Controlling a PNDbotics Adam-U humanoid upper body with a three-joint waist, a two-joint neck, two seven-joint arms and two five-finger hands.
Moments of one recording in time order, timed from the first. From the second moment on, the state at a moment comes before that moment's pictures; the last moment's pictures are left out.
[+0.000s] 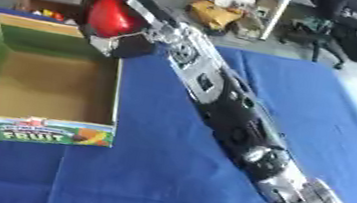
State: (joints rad) left arm -0.50 0.13 0.22 -1.98 0.58 -0.28 -0.52; right arm -0.75 -0.84 0.06 -1.51 0.37 -0.29 0.14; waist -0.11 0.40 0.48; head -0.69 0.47
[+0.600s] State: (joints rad) left arm -0.51 0.13 0.22 -1.98 0.58 -0.28 -0.52; right arm -0.78 -0.83 0.13 -1.49 0.42 -0.36 0.14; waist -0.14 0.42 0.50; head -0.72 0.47
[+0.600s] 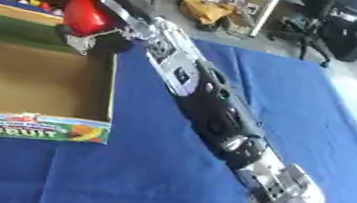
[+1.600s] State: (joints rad) left arm -0.54 0.13 0.22 -1.98 0.59 -0.28 -0.53; right arm -0.81 -0.77 0.18 -1.36 0.53 -0.55 0.18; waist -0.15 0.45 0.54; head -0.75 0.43
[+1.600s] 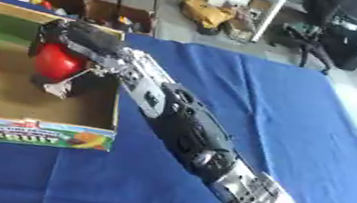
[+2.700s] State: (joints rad) left arm -0.54 0.12 0.22 -1.98 0.59 -0.28 -0.54; right arm -0.80 -0.75 0.18 -1.40 0.63 -0.63 0.26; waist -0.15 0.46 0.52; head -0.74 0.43
